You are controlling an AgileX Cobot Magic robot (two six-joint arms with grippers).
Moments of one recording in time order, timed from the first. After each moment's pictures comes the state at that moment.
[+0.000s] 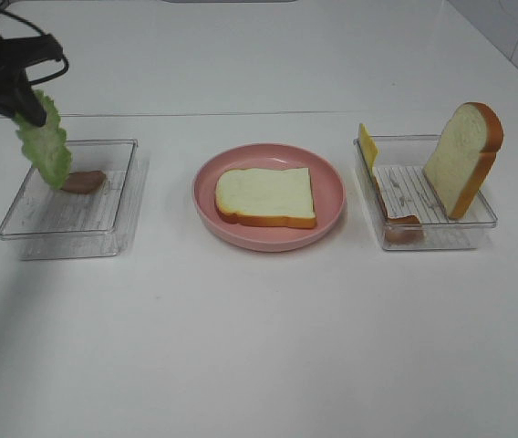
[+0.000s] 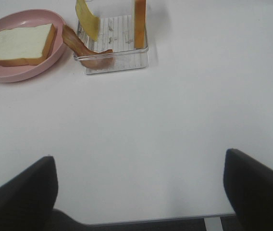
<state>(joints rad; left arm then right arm) -0.02 1.96 -1.58 -0.36 0.90 0.01 -0.01 0.00 -0.45 0.01 1.11 0.06</state>
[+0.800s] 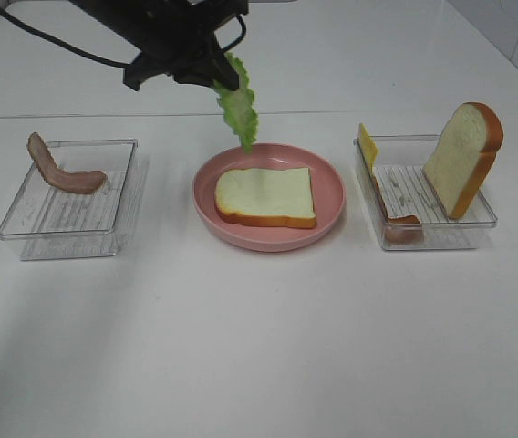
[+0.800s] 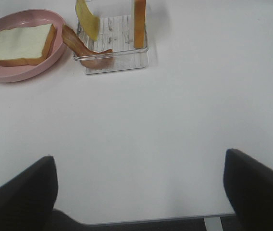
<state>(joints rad) -0.36 2.18 -1.88 -0.72 0.79 0.01 -0.01 0.00 -0.45 0.01 1.11 0.06</state>
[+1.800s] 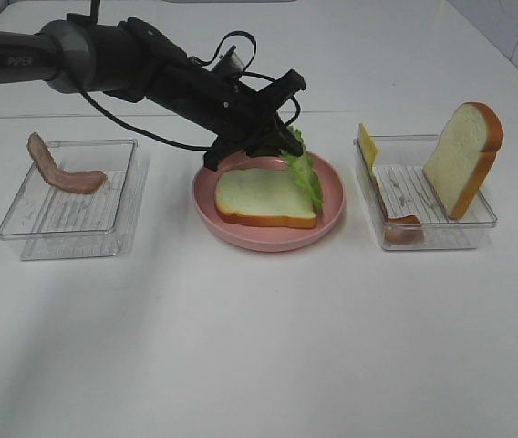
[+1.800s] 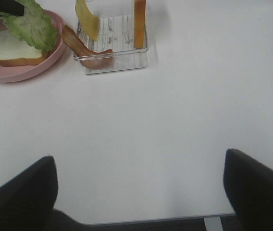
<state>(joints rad) -0.42 2.46 -1.96 -1.04 0.72 0.12 -0.01 0.00 -0.45 0.01 1.11 0.06</state>
